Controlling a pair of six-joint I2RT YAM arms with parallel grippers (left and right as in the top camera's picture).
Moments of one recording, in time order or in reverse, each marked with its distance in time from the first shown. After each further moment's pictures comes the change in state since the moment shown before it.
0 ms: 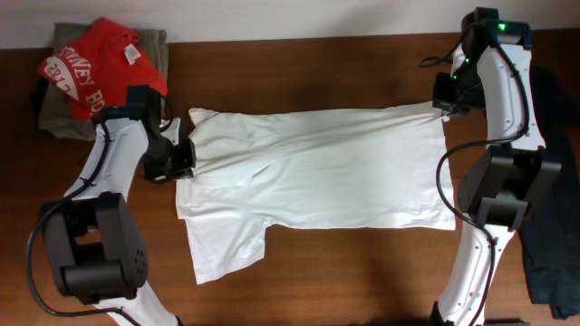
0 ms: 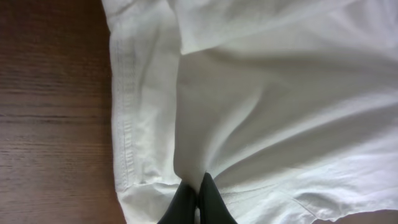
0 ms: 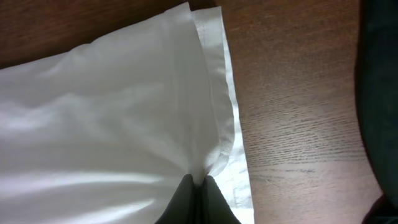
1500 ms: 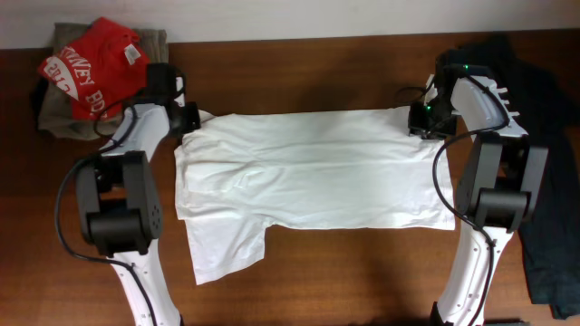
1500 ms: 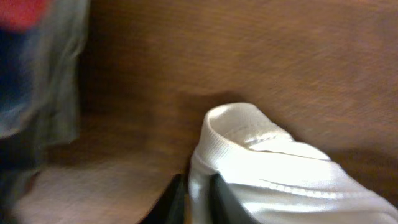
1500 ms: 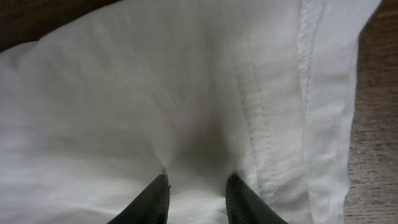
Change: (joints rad) left arm -0.040 0.307 0.187 0.533 -0.222 -0.036; right arm 0.026 -0.018 -0.463 0.458 -0.106 0.003
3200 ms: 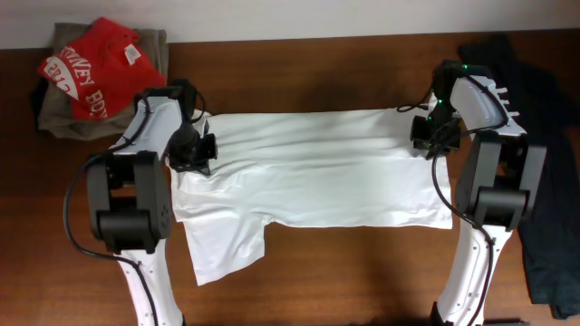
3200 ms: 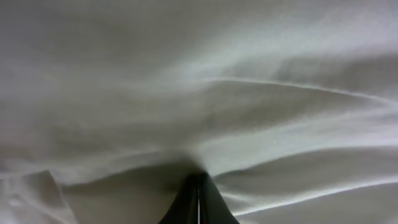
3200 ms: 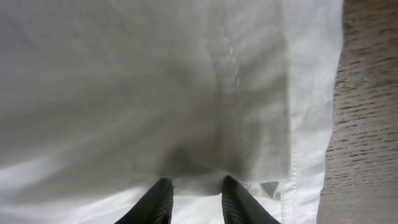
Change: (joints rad) left arm -0.064 0.023 0.077 -0.633 0.151 -0.016; right arm -0.001 0.016 0.014 -0.222 0.064 0.073
